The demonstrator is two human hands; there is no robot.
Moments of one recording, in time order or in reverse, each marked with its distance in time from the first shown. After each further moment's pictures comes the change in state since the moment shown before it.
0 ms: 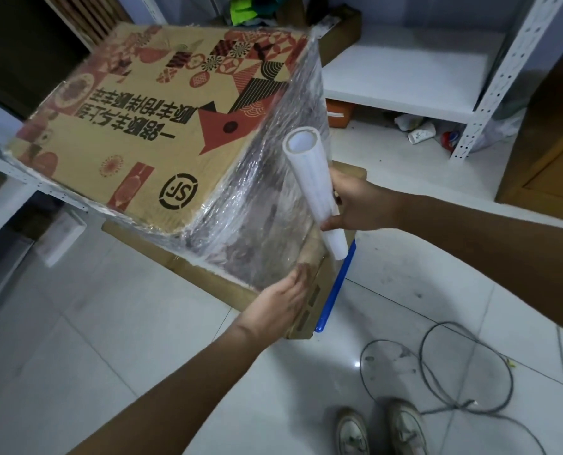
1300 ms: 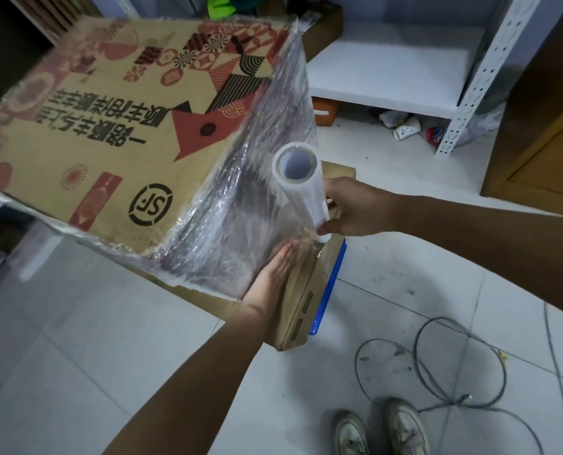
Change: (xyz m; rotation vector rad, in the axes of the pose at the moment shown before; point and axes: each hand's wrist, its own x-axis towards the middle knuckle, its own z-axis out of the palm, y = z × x) left_hand 0.057 0.002 0.052 -0.010 -0.134 -0.102; right_hand -0.001 -0.005 -0.004 -0.148 -0.052 0.016
